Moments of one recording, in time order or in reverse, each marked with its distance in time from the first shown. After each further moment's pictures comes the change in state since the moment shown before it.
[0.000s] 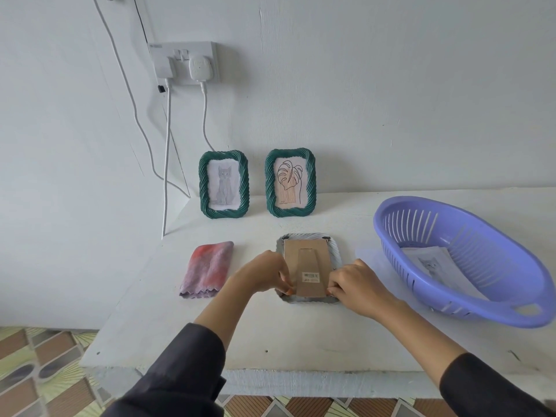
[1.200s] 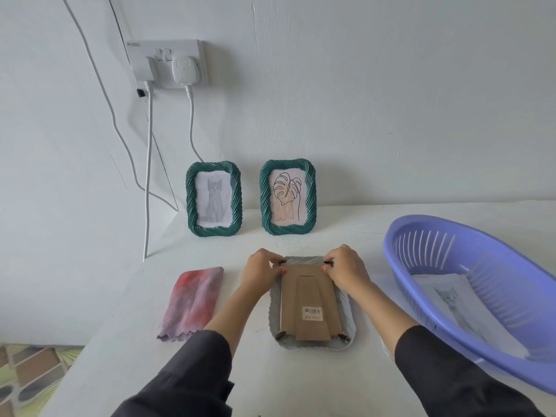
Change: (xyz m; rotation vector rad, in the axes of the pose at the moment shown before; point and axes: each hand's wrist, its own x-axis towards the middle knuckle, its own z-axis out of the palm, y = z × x) left_hand 0.082 -0.029 0.006 -0.353 0.427 -0.216; right_hand 0.104 0.038 0.015 0.373 0.071 0.523
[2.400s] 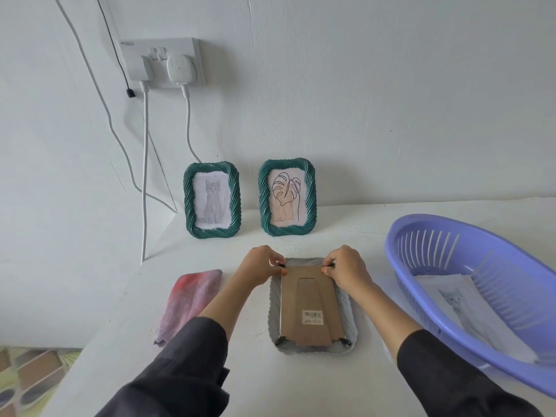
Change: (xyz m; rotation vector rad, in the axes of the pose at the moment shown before) left_hand 0.021 -0.001 -0.014 0.124 -0.207 0.127; right_hand 0.006 0.005 0.003 0.097 0.029 -0.047
